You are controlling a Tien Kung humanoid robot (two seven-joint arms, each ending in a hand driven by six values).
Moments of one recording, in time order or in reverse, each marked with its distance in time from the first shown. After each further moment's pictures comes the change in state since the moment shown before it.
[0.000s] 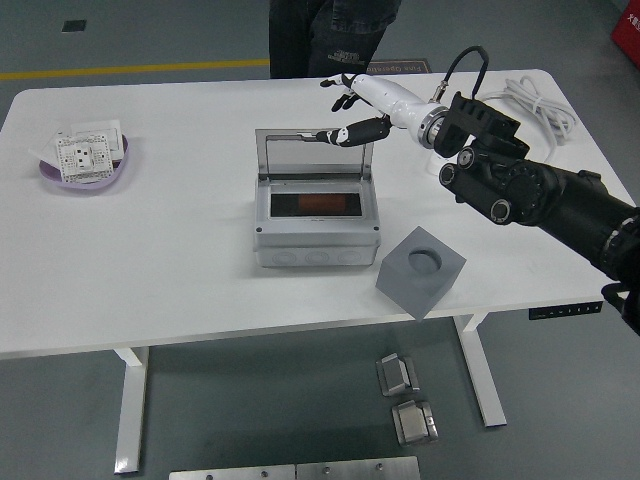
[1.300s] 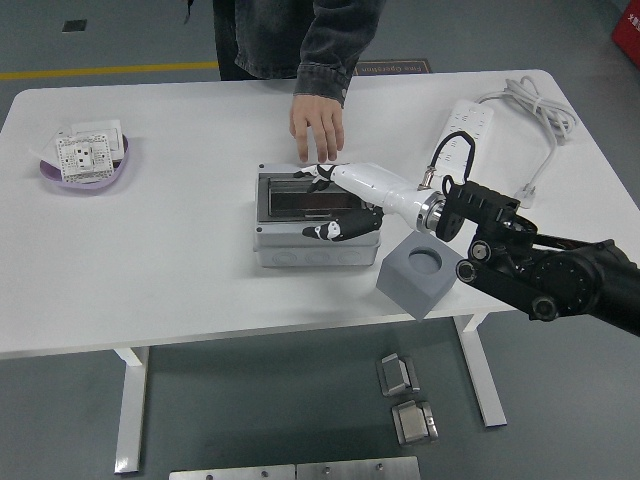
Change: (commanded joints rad) left arm 0.029 -0.017 0.007 0.006 -0.028 0.003 -0.006; right arm -0.271 -0.233 0.163 0.533 -0.307 -0.043 -0.075
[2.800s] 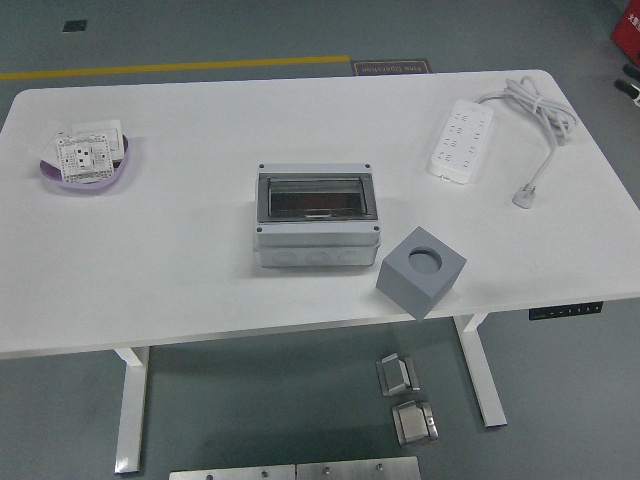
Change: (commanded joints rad) left arm 0.055 -0.032 -0.102 0.012 0.080 0.001 0.019; right arm -0.739 -0.200 1.218 0.229 1.037 0.426 0.078
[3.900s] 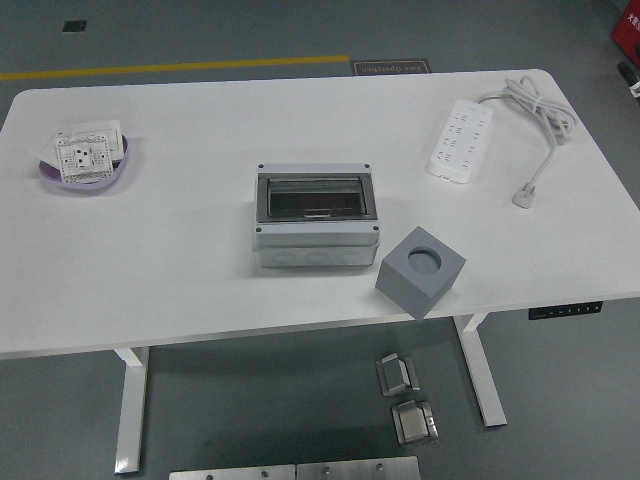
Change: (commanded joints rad) left arm -0.027 0.028 0.010 0.000 -0.035 -0.001 -0.019; right arm -0.012 -0.036 0.014 0.015 0.254 0.120 -0.081
